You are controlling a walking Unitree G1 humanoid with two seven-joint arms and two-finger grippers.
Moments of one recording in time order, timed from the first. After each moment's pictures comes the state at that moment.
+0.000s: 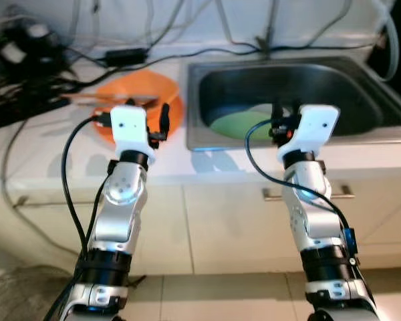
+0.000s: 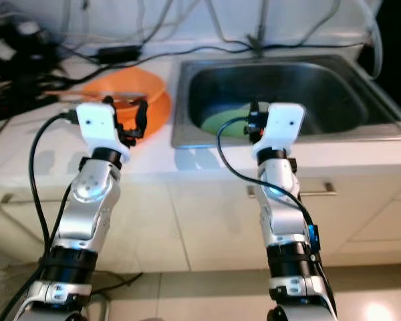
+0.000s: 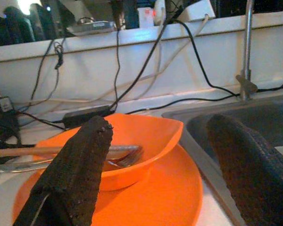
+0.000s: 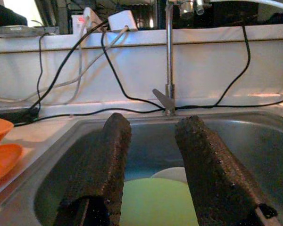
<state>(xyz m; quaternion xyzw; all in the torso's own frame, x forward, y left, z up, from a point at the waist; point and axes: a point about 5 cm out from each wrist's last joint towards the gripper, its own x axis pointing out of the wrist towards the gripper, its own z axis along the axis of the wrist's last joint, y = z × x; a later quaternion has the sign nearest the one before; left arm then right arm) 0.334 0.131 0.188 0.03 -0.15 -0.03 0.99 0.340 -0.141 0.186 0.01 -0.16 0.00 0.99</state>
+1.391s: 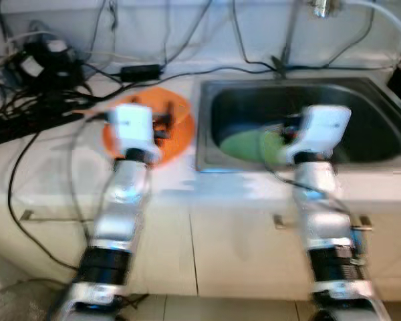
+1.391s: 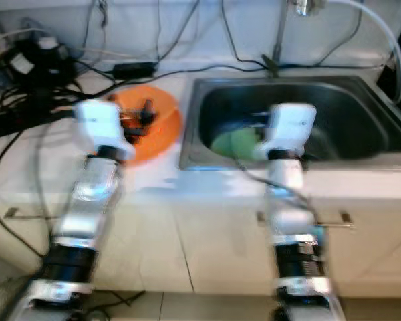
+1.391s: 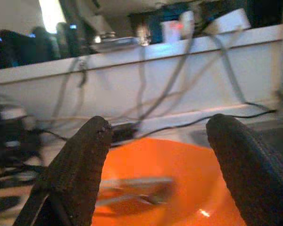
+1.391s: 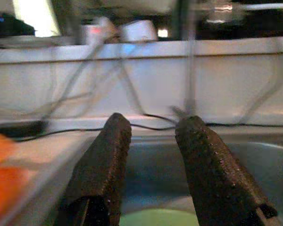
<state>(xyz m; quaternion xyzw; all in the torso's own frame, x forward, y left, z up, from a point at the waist) 0.336 0.141 0.192 0.04 -0.15 -0.01 0.99 0.340 -0.132 0.185 0.00 -0.16 0.02 0.99</state>
